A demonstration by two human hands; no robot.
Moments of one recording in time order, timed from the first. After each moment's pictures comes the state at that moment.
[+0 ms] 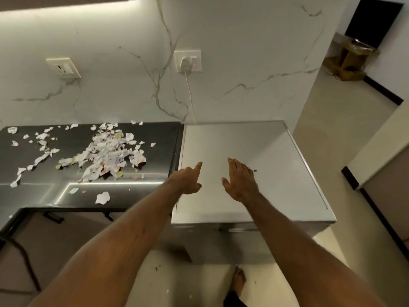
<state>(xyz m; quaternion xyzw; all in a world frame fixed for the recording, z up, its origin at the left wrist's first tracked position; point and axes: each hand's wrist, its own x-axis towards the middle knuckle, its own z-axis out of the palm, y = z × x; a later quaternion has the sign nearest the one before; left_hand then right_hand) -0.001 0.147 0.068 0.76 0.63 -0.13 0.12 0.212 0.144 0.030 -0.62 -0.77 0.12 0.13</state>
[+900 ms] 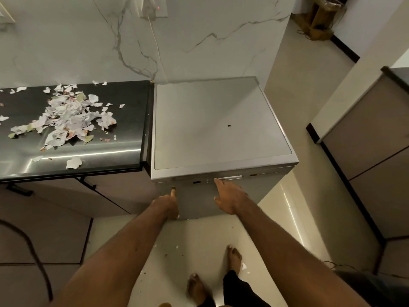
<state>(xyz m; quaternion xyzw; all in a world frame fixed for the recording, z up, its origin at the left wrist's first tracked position) 0.007 -0.010 -0.089 0.62 0.65 -0.30 0.31 0.253 -0.032 -0.036 -0.63 -0.73 0.25 -0.08</state>
